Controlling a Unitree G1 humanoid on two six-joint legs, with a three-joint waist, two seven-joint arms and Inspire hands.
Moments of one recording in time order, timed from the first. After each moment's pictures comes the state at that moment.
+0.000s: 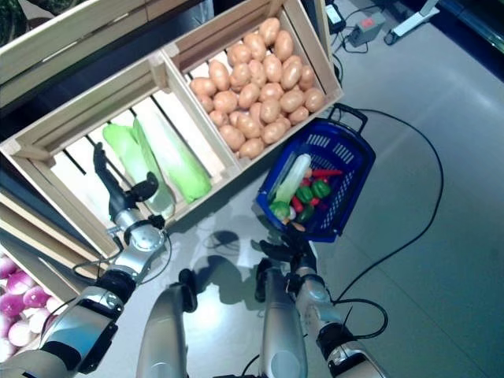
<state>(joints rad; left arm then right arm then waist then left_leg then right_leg) -0.64 0.32 -0.29 0.84 -0.13 -0.26 1.08 -0.32 -0.25 0.36 0.77 0.73 -0.20 -0.18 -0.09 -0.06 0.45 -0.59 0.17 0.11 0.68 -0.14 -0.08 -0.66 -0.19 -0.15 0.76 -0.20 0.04</state>
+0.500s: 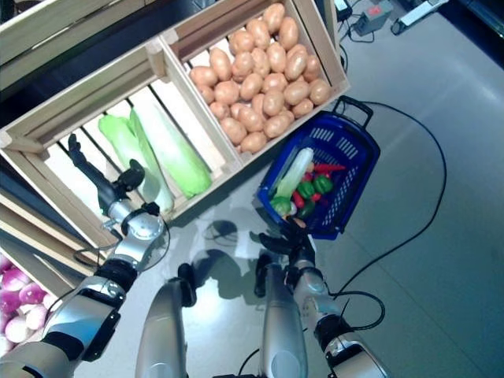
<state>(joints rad) -0.72 0.32 -0.27 0.86 -0.13 -0.26 1.15 -0.37 -0.24 0.37 0.79 0.75 -0.20 -0.18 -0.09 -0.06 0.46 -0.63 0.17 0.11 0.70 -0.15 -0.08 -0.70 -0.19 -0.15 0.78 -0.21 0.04</state>
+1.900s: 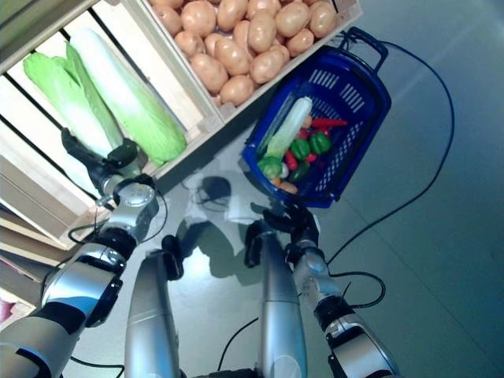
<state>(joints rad) -0.93 0.34 -0.26 1.02 -0.46 -0.23 1.06 -0.47 -0.27 0.37 0.75 0.83 -0.21 -0.26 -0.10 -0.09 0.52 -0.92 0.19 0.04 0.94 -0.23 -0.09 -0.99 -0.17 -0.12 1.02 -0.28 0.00</state>
